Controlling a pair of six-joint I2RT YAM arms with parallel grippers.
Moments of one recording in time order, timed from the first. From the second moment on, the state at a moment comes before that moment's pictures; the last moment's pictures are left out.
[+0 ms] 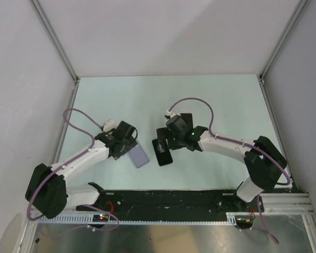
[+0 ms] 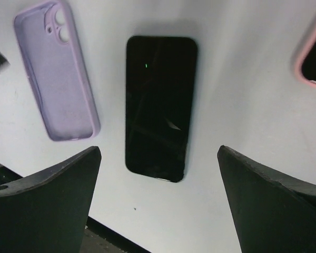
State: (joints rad) left arm -0.63 1.23 0.75 -0.70 -0.40 -1.18; right arm 0.85 1.59 1.05 -0.33 0.05 0.56
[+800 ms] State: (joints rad) left arm -0.28 1.50 0.84 -0.47 -0.30 -0.90; right arm 1.00 1.79 1.08 -0.29 0.19 0.57
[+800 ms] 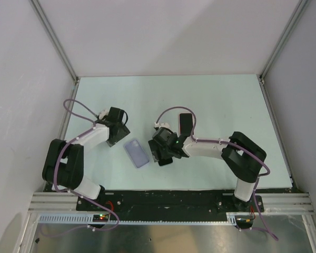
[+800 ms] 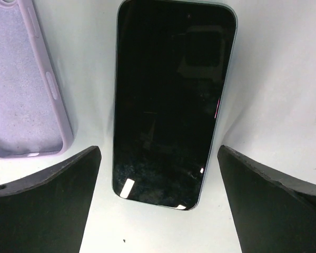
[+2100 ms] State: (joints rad) left arm -0.42 1.35 0.62 -0.41 -0.36 -1.02; right arm 0.98 1.83 1.12 -0.33 0.17 0.49
